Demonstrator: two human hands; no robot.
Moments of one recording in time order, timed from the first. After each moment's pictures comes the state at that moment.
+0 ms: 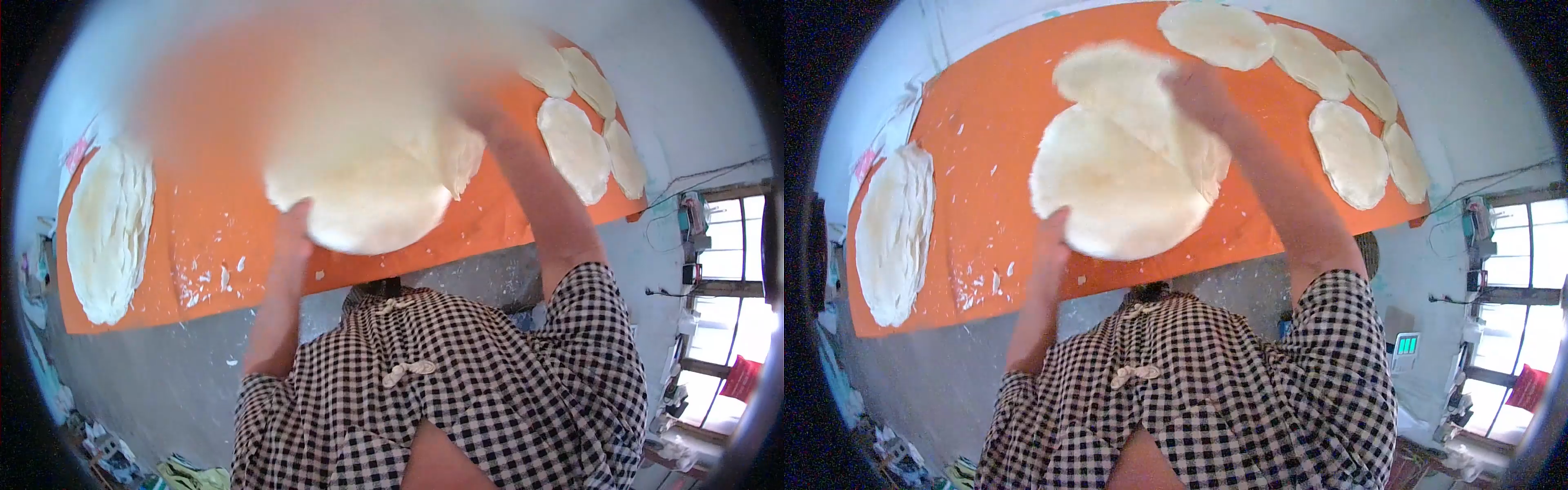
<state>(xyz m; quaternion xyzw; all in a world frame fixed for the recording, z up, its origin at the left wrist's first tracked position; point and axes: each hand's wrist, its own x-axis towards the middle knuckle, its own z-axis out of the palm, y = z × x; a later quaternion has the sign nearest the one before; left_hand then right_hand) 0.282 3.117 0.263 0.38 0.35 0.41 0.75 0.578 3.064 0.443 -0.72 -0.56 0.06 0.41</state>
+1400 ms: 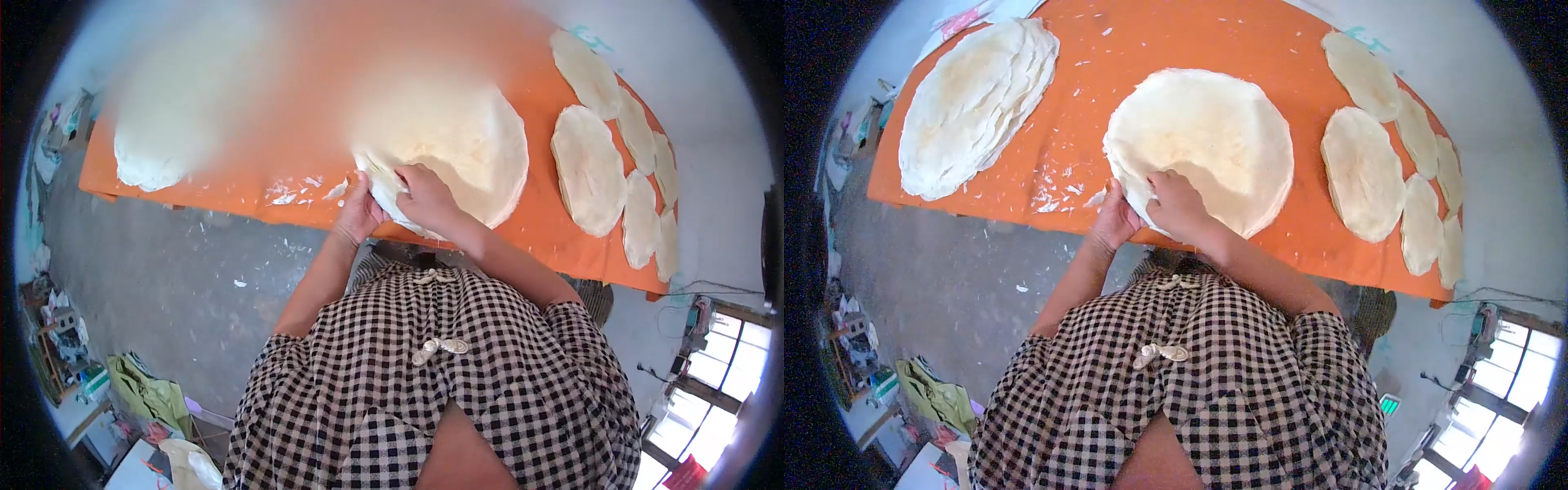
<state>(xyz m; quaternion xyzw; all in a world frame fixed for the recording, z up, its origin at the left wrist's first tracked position) 0.266 3.080 0.243 0.20 0.18 0.37 0.89 0.409 3.038 0.324 -0.63 -0.69 0.25 0.25</state>
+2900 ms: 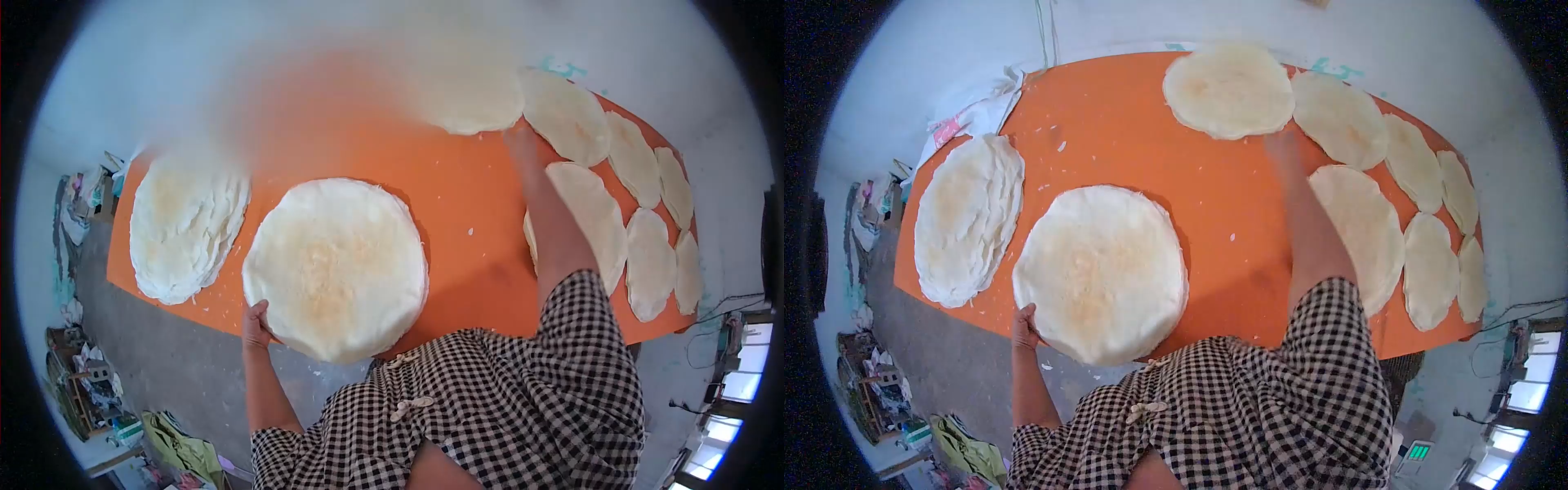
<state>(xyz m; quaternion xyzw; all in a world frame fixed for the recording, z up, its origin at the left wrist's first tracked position) 0.066 3.090 0.301 0.27 0.50 0.50 0.65 0.725 3.210 0.356 -0.78 -0.54 -0.09 0.31</state>
